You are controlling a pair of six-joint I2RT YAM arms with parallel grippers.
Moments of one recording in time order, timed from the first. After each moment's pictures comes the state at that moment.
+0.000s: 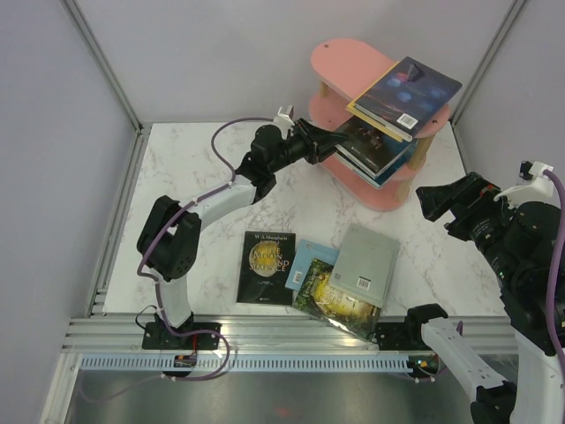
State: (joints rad) left arm -0.61 1.86 1.38 0.59 0.39 -1.52; right arm 0.19 0.72 1.55 -1.08 0.05 0.64
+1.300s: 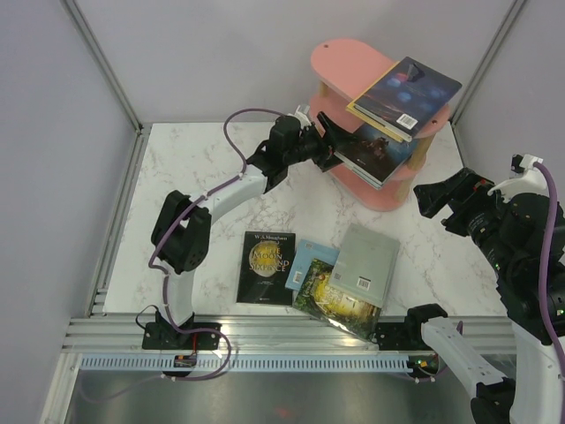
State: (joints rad) left arm -0.66 2.00 1.63 0.24 0.40 -1.30; right arm 0.19 0.76 1.55 -1.08 0.06 0.59
